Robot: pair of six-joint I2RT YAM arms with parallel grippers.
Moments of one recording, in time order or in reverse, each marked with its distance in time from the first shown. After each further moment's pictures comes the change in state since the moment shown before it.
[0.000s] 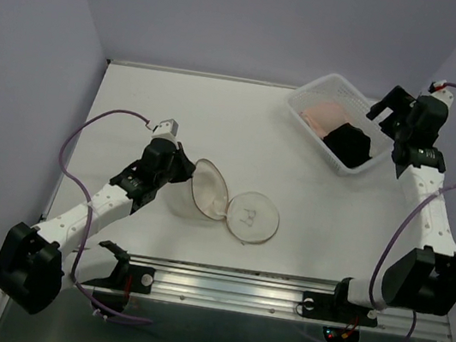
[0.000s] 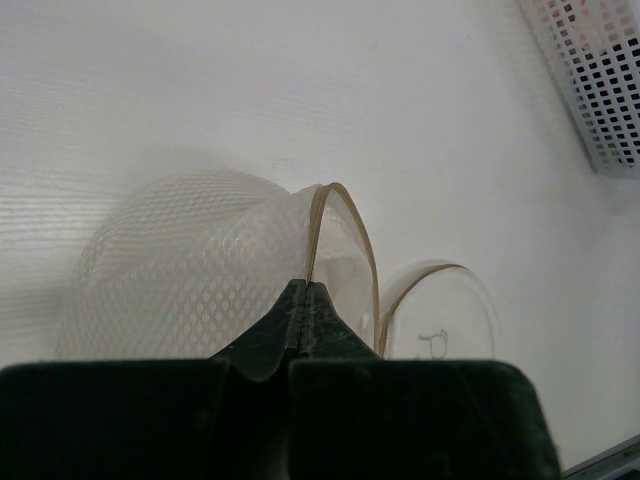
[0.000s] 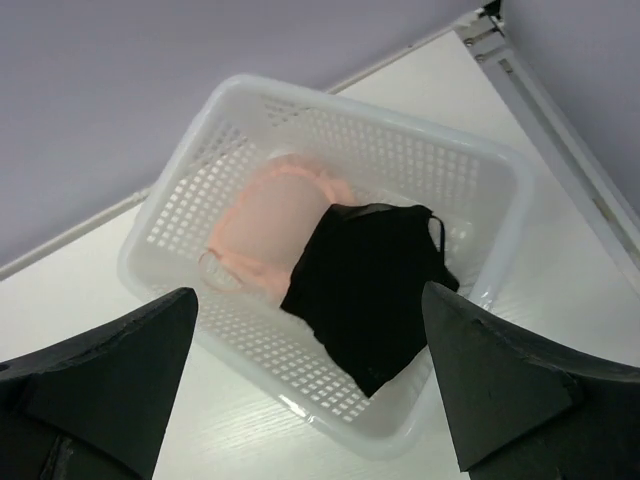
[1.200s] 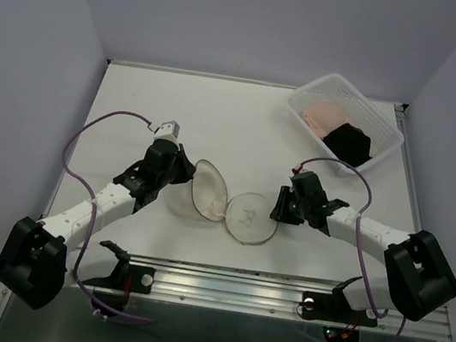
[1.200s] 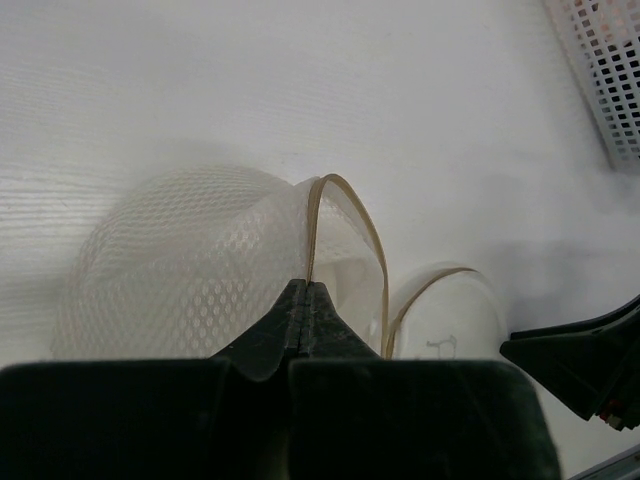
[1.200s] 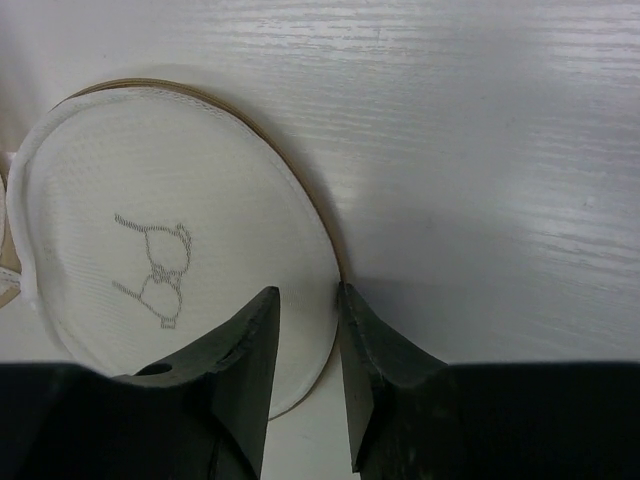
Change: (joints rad) left arm 0.000 0.036 -0.013 0.024 -0.002 -0.002; right arm 0.695 -0.061 -0.730 0.075 -0.114 0.187
